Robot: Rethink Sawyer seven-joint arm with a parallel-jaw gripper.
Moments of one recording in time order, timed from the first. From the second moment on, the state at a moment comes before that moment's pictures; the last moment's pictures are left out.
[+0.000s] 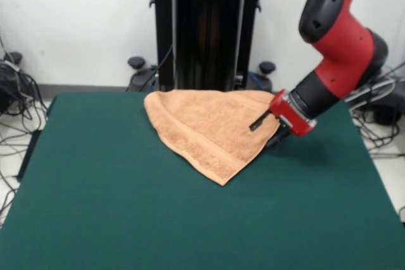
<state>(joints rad) 0.76 0.26 -0.73 1.46 0.68 0.36 2.19</state>
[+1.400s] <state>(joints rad) 0.83 0.27 -0.72 1.47 0.68 0.36 2.19</state>
